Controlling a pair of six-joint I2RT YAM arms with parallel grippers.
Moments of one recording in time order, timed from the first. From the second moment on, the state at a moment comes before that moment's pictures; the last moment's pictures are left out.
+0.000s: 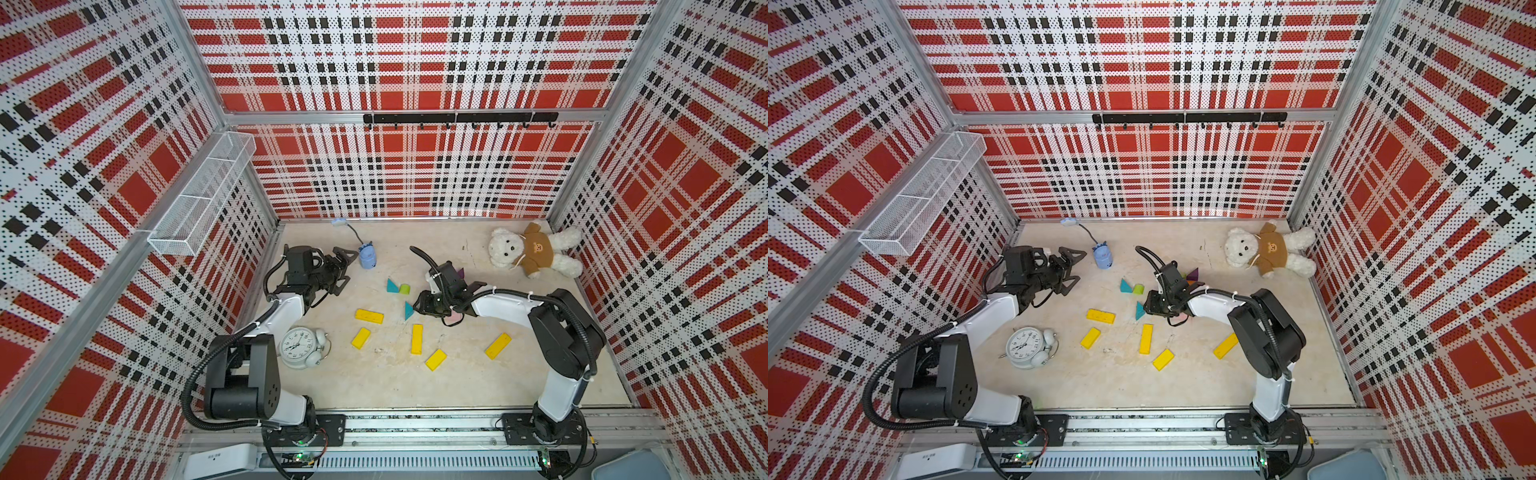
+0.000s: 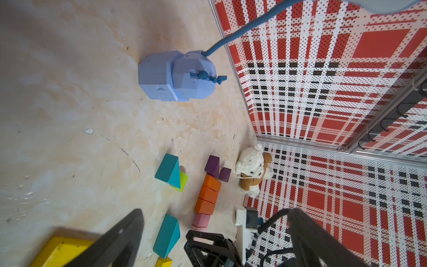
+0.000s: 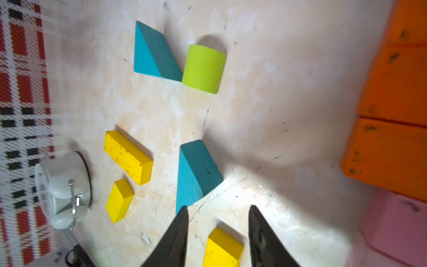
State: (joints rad) left arm 0.00 1.46 0.85 0.06 0.61 -1.09; right arm 0.68 1.82 1.14 -0.30 -0.19 0.64
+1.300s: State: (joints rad) left arm 0.00 1.46 0.85 0.06 0.62 -1.09; right arm 0.82 2.06 1.52 -0.66 0.04 0.20
